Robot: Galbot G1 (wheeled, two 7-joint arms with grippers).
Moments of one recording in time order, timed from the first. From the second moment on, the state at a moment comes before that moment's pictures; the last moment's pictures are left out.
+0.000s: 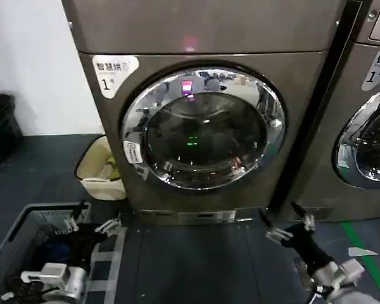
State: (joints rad) left arm 1.66 -1.39 -0.70 -2.33 -0.15 0.20 -0.03; right arm -1.35 0.96 0.51 2.10 0.55 -0.07 -0.30
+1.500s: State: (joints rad) left arm 1.69 -1.39 -0.71 -2.37 -0.17 0.21 -0.03; right arm -0.41 0.94 -0.31 1.68 0.82 -0.09 -0.44
